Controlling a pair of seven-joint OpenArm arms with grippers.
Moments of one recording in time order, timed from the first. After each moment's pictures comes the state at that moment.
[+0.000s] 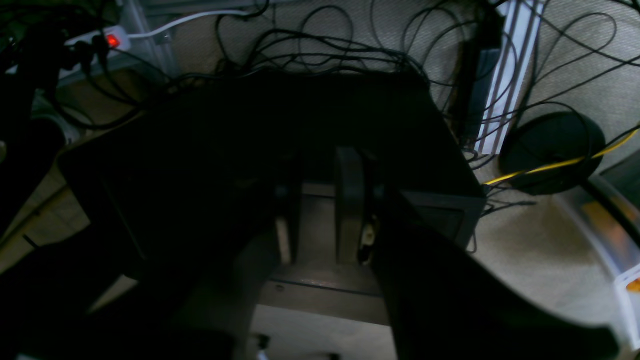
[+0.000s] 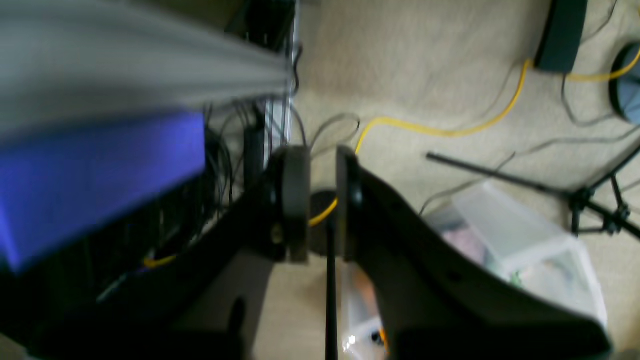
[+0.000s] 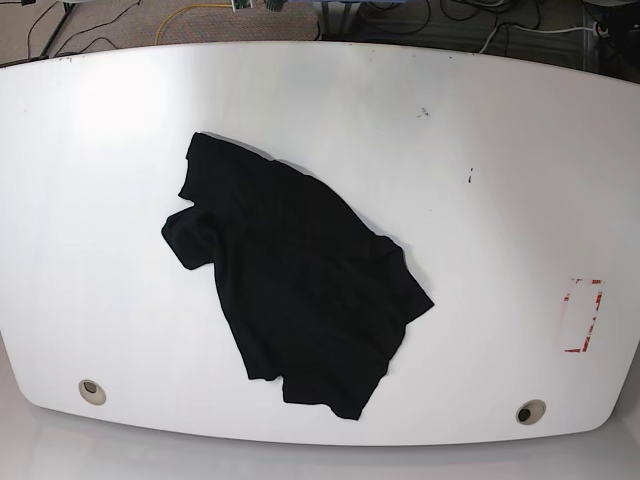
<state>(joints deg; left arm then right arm) 39.5 -2.3 -25.8 54.7 18.8 -12.0 2.9 -41.0 0.9 -0.1 59.6 -2.7 5.8 0.0</state>
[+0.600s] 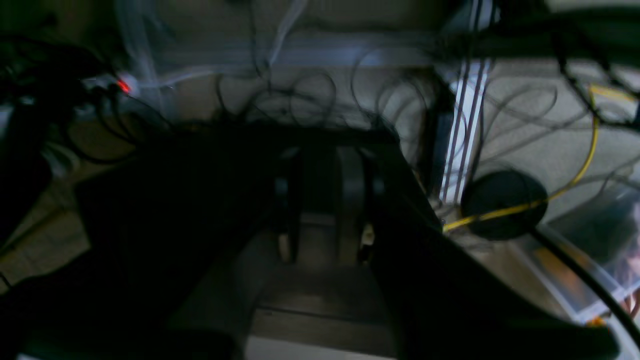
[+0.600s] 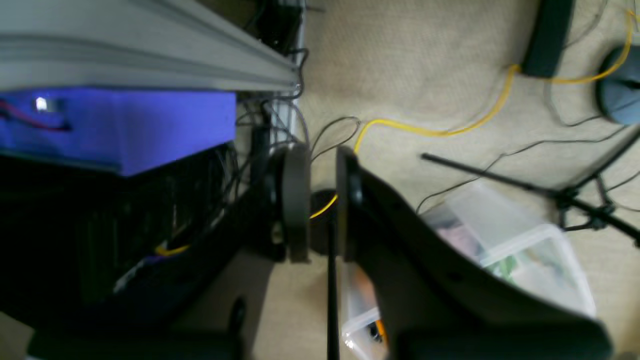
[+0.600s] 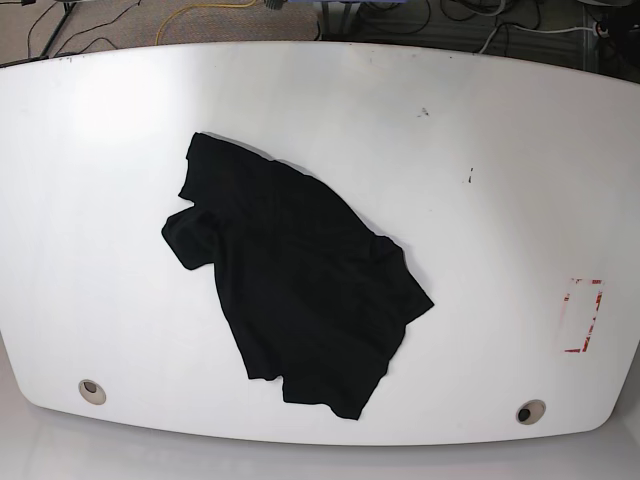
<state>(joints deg) 50.1 -2.5 -25.0 73.8 8.2 -17.4 3.0 -54.7 1.1 -0.1 79.6 -2.7 5.9 -2.8</state>
